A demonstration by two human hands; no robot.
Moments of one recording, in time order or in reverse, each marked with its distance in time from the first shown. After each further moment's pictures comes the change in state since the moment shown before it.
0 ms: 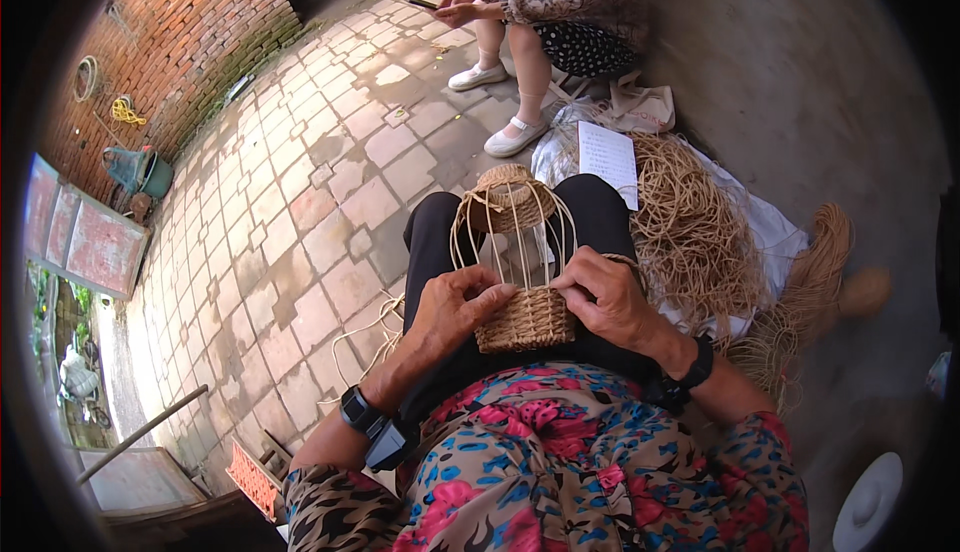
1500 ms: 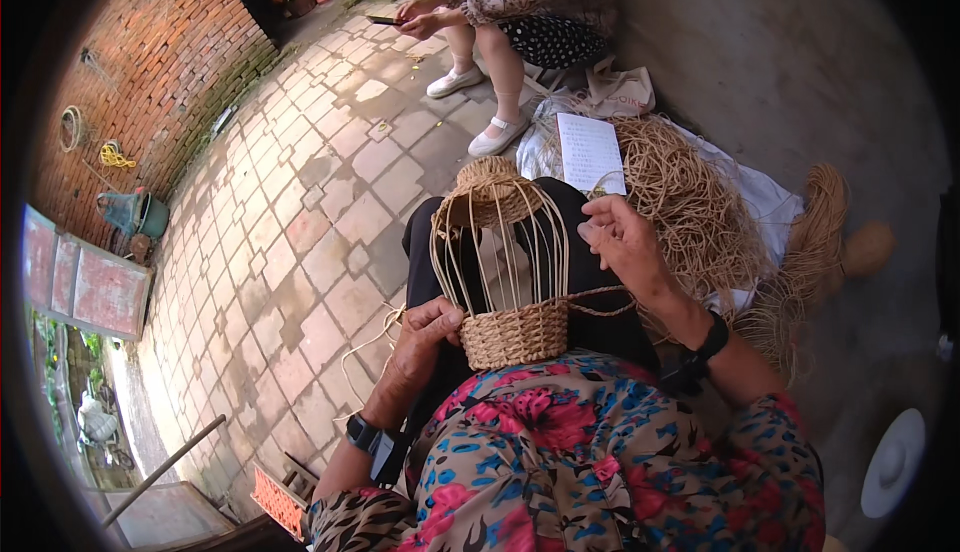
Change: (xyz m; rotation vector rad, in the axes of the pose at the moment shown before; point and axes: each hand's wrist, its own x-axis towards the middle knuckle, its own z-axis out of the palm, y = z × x) left_hand -0.026 -0.048 -0.007 -0.454 -0.084 0.090; right_hand -0.005 0.014 -0.030 0.313 0.143 0.594
